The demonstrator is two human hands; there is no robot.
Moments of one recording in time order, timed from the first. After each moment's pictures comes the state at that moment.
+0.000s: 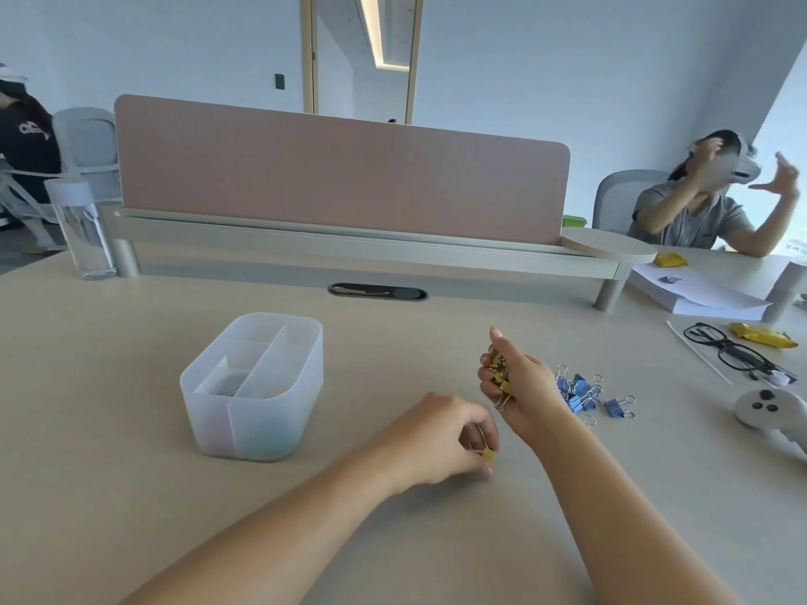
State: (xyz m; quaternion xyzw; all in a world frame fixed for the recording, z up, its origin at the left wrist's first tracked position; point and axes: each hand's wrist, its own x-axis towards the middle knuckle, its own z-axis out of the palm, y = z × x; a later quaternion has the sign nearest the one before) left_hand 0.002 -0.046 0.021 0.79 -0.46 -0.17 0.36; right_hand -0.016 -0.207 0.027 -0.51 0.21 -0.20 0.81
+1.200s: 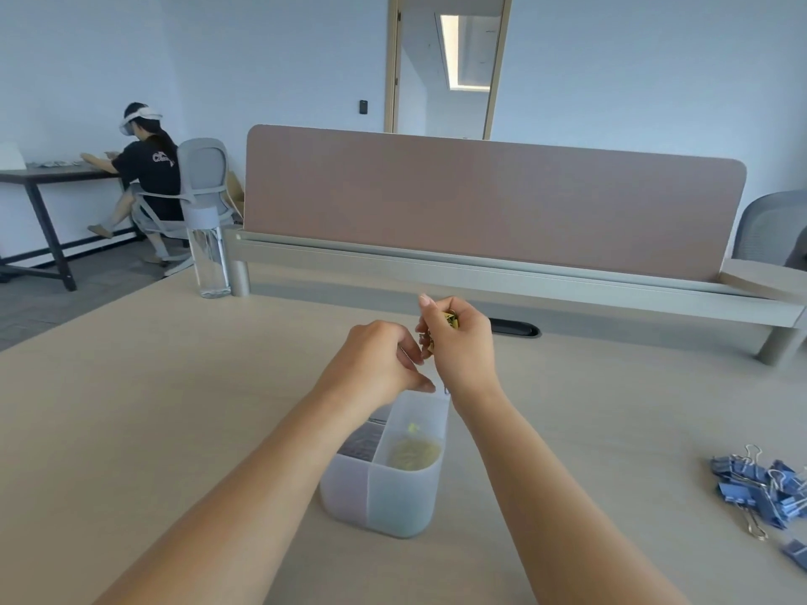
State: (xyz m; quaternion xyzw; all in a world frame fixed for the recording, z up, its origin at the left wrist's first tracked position) left_hand 0.155 0.087 0.073 0.91 -0.21 0.00 0.37; right_hand 0.144 -0.032 0.061 -0.71 0.04 -0.29 0.64
